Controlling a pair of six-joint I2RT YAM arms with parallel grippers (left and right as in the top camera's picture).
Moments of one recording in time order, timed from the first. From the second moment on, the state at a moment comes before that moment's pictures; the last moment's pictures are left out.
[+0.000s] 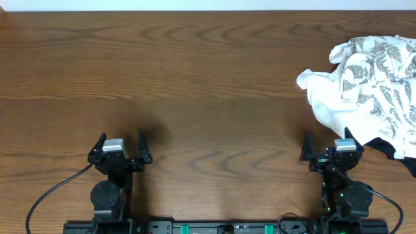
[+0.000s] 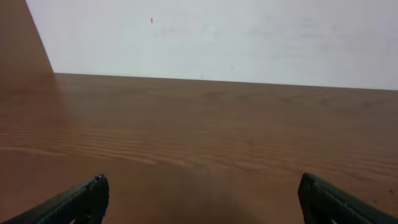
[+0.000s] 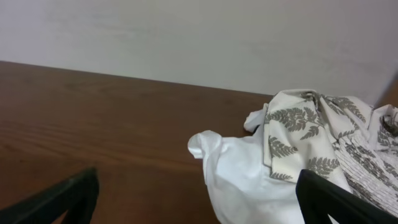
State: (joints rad) left arm 0.00 0.00 0.03 -0.14 -0.06 -0.04; right arm -0.07 0.01 0.01 -0.06 -0.10 -0.08
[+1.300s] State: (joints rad) left arm 0.00 0.49 0.59 -0.63 -0.02 -0.25; right arm -0.07 0.61 0.53 -0.37 -0.05 0.06
